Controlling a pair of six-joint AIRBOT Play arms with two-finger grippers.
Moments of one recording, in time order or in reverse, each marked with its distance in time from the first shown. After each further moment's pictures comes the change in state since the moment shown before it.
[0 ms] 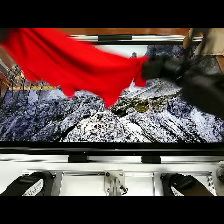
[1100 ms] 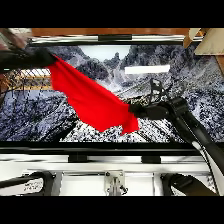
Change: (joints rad) left arm 0.061 -0.484 -0.112 -0.056 -0.177 -0.054; right arm -0.033 -0.202 -0.464 0.113 -0.040 0.375
